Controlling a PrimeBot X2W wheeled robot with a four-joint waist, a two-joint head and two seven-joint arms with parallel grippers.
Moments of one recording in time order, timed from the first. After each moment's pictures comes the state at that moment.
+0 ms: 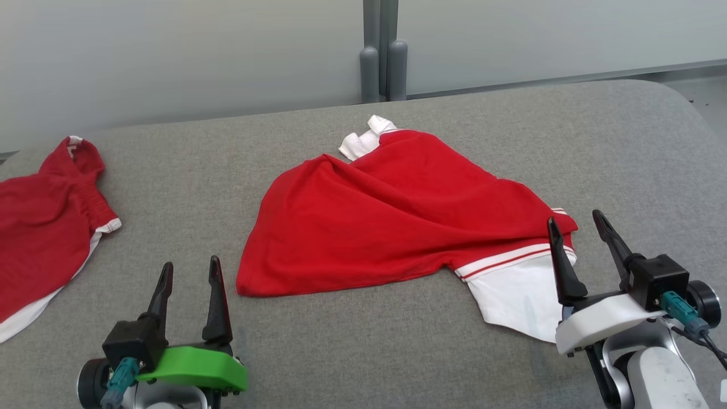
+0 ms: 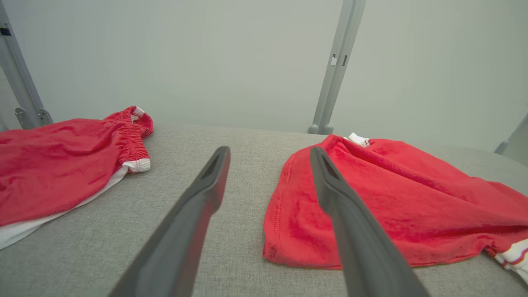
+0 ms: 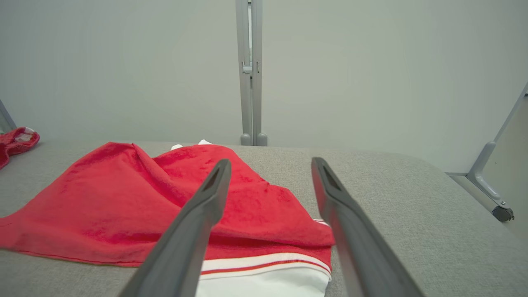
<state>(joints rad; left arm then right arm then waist) -0.07 0.23 -0.32 0.14 -0.47 0.19 -0.26 -0.09 -0.07 -0.01 0.08 0.06 0.13 -0.14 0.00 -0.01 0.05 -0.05</state>
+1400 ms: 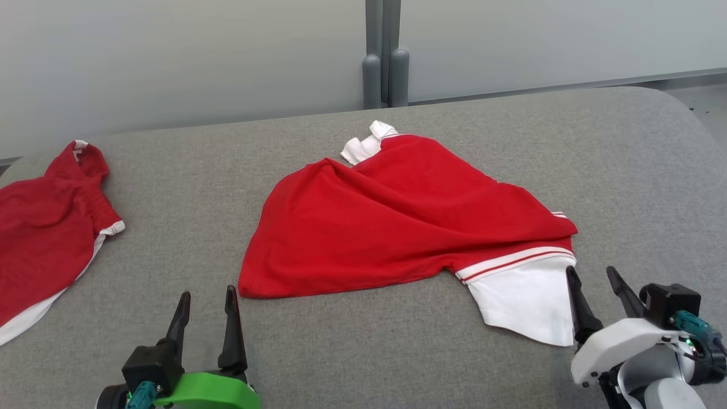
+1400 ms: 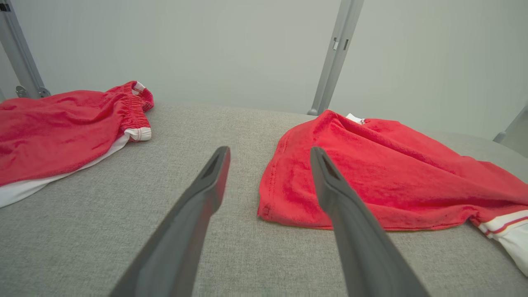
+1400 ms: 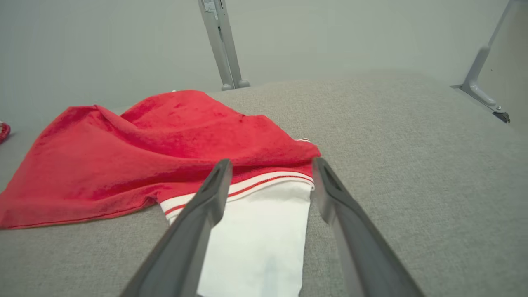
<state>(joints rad) 0.02 0.18 -0.30 0.13 -0.44 0.18 -0.26 -0.04 -0.05 -0.07 0.17 0.16 0.13 -0.05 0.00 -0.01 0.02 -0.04</state>
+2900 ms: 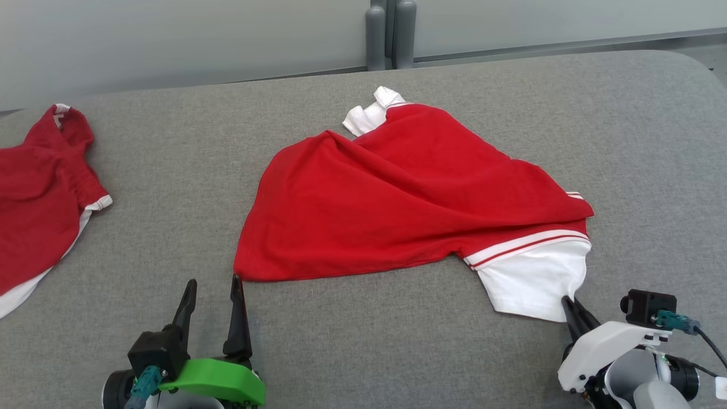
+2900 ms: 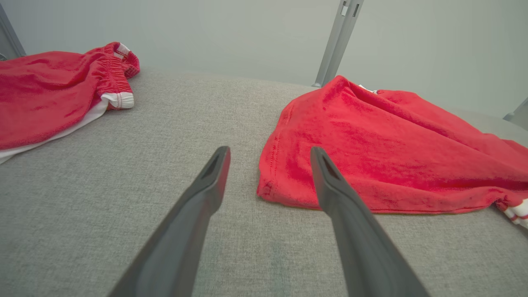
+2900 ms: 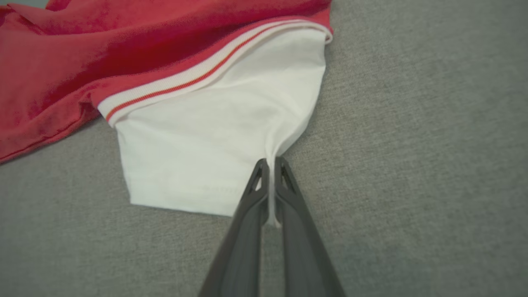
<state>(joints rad) -0.03 0.17 -0.31 0.19 -0.44 0.15 -0.26 -0.07 -0.05 -0.07 0.35 0.31 0.13 0.11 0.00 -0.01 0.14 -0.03</state>
